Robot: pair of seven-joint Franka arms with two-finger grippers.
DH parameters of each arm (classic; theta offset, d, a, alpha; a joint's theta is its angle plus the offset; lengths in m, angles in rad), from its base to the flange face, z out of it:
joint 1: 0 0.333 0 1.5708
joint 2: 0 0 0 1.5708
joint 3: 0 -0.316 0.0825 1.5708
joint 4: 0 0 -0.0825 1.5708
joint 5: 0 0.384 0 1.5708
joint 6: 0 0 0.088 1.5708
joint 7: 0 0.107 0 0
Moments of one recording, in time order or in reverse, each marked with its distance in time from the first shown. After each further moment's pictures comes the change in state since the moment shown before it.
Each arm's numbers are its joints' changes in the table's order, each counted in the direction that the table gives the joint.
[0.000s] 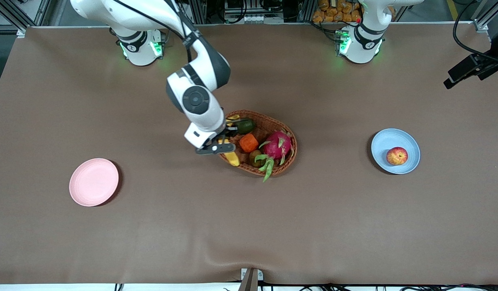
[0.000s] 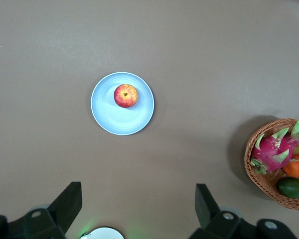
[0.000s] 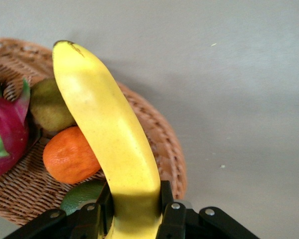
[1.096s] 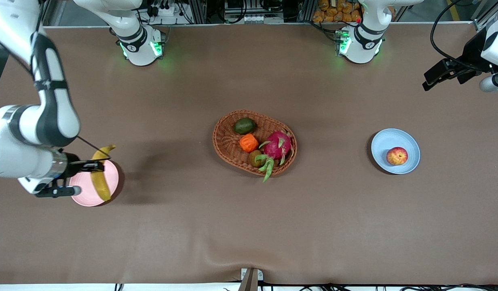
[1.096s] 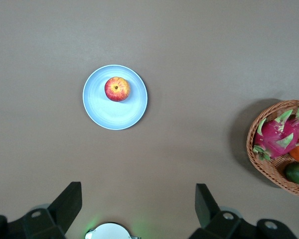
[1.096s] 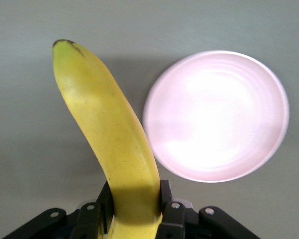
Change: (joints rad) left arm 0.019 -0.022 0.101 0.011 0.018 -0.009 -0.003; right arm -0.713 -0.042 0.011 -0.075 -0.071 -0.195 -0.658
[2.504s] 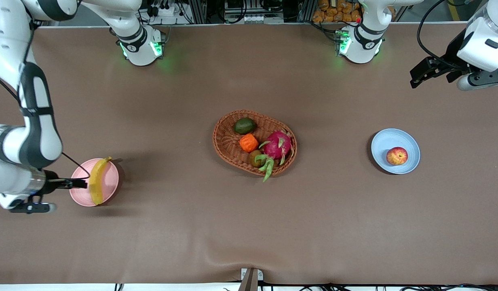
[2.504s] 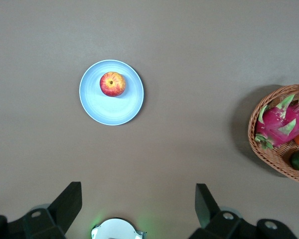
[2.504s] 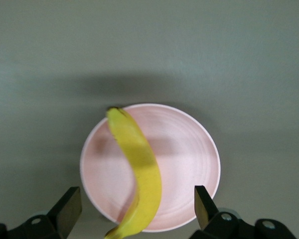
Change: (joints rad) left arm -0.001 -0.001 0.059 0.000 0.018 -0.022 -0.002; right arm -0.075 -0.089 -0.024 -0.163 -0.050 0.069 -0.012
